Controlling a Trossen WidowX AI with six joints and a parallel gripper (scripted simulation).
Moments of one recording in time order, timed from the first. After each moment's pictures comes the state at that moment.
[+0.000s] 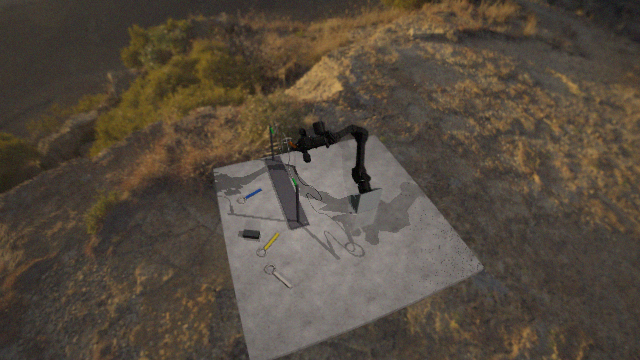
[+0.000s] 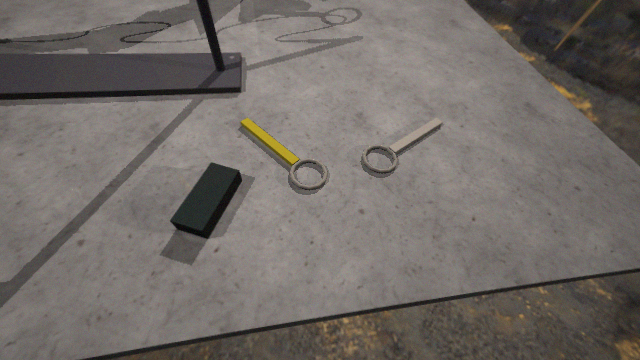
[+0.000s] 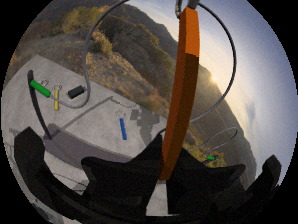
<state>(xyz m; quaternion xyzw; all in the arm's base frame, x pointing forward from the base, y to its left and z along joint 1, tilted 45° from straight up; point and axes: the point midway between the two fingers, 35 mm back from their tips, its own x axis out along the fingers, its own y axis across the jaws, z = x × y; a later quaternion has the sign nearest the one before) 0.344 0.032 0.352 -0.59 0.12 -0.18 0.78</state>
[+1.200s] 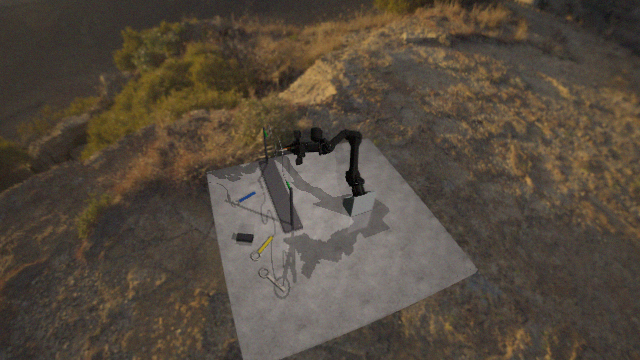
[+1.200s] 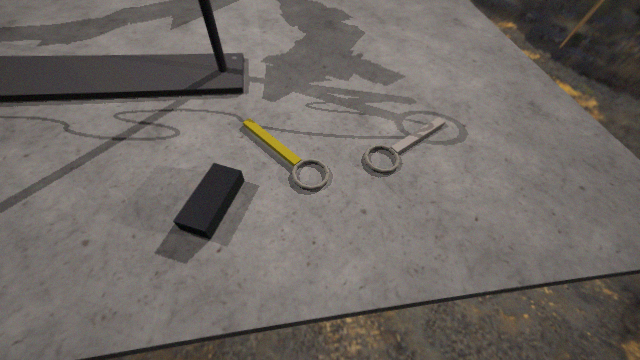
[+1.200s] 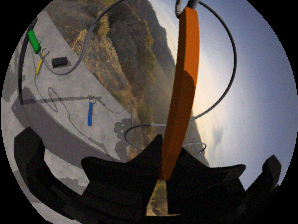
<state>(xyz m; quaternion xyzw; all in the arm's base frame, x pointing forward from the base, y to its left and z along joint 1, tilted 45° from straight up) 0.343 0.029 0.368 -0.74 0.08 -0.22 0.63</state>
